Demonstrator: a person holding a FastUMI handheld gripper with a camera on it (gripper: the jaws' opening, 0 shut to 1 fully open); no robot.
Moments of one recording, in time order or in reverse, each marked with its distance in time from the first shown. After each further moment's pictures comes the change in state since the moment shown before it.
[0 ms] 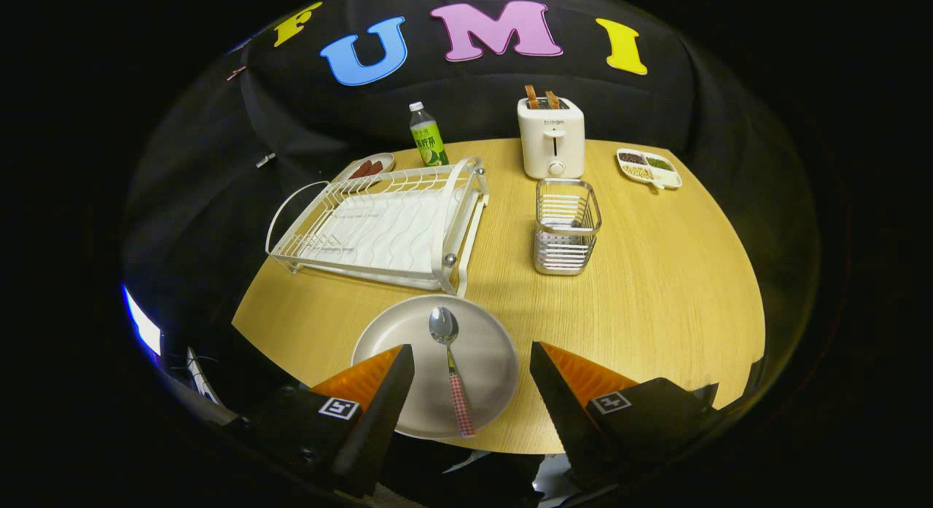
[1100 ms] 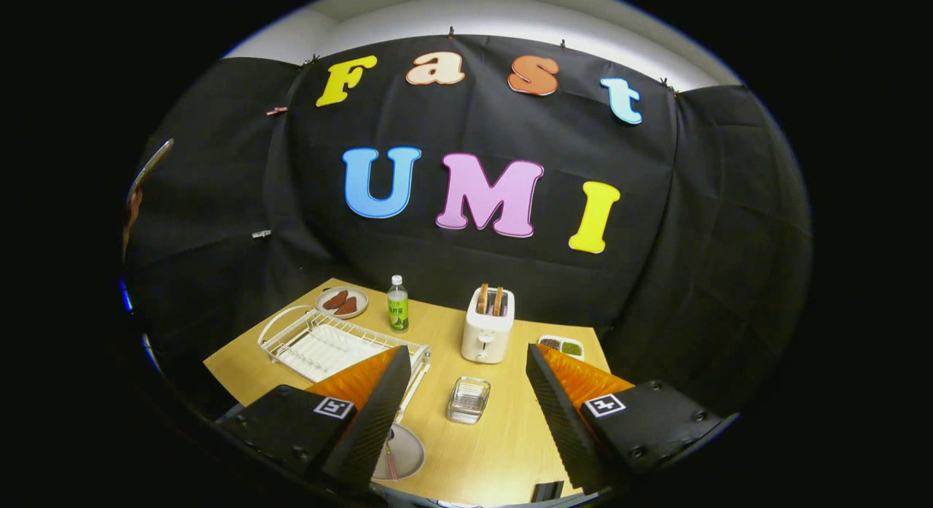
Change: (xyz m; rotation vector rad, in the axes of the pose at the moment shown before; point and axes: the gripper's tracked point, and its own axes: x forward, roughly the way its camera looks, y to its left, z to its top) arm -0.209 -0.019 0.221 -0.243 -0.548 -0.179
